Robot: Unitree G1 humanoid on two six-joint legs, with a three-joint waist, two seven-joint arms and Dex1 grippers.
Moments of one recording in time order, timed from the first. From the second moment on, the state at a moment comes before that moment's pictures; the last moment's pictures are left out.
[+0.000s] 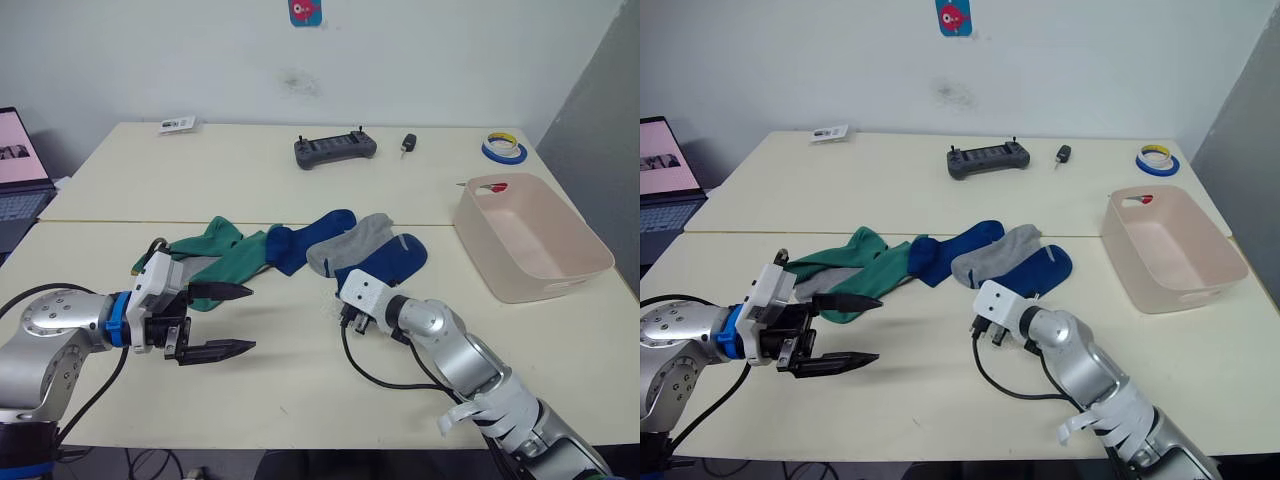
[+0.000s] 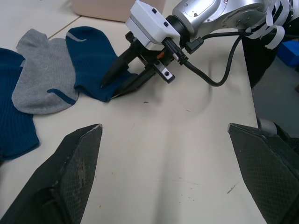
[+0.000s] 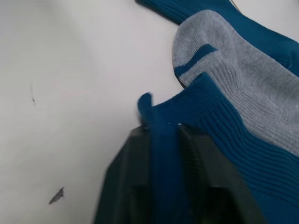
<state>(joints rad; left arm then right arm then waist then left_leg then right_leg) -0.08 0.92 0.24 -0.20 -0.63 0.38 -1.39 -0.44 -0.34 0.55 -0.23 -0.22 0.67 0.50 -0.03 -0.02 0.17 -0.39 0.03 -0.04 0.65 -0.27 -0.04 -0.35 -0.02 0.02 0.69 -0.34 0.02</state>
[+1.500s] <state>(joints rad) -0.15 0.94 0.24 -0.11 -0.63 0.48 -1.36 -0.20 -0.26 -0.23 -0.45 0.53 1.09 0.38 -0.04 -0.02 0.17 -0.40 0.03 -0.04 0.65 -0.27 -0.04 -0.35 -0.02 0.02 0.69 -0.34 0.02</state>
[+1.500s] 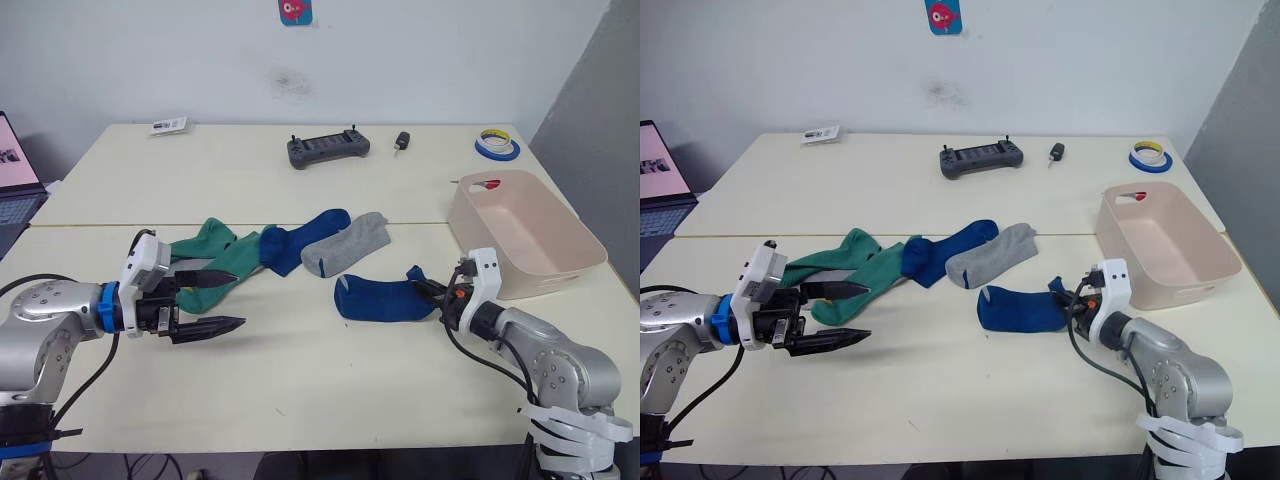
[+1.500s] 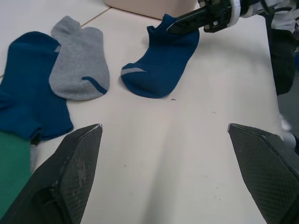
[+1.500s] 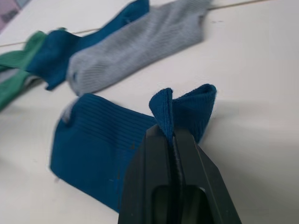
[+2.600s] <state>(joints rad) -0.36 0.38 -0.19 -0.02 -0.41 0.64 -0.82 -0.09 -0.28 -0.18 -0.54 0.57 1.03 0.34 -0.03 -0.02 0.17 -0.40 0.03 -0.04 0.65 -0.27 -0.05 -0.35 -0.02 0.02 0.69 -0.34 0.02</state>
